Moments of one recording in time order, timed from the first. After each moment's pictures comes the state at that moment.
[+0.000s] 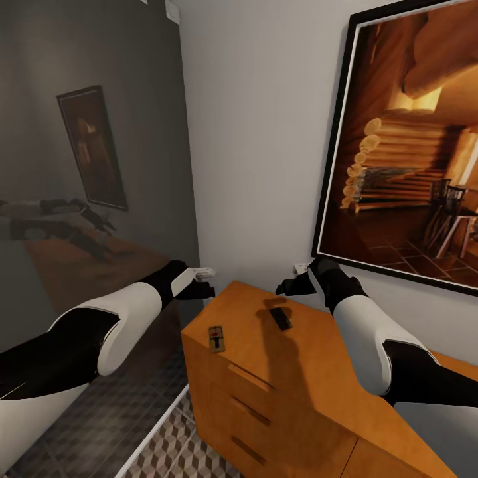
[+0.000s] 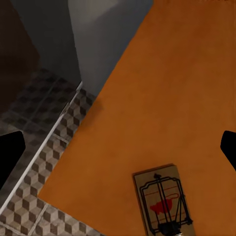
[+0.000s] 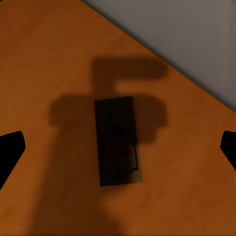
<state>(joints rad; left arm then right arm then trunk) -1.36 -0.14 -0.17 -0.03 0.33 0.66 0.10 -1.21 0.08 -0.21 -0.42 0.41 0.84 0.33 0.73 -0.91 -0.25</state>
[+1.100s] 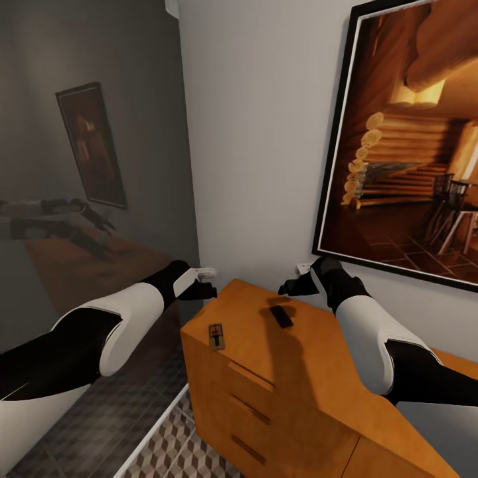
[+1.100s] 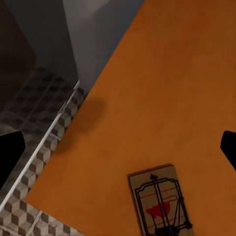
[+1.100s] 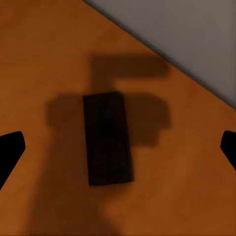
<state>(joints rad) -1.36 -0.15 -0.17 -0.03 0.32 0.66 0.10 -1.21 0.07 -0.21 -0.42 0.41 0.85 0.33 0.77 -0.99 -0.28</state>
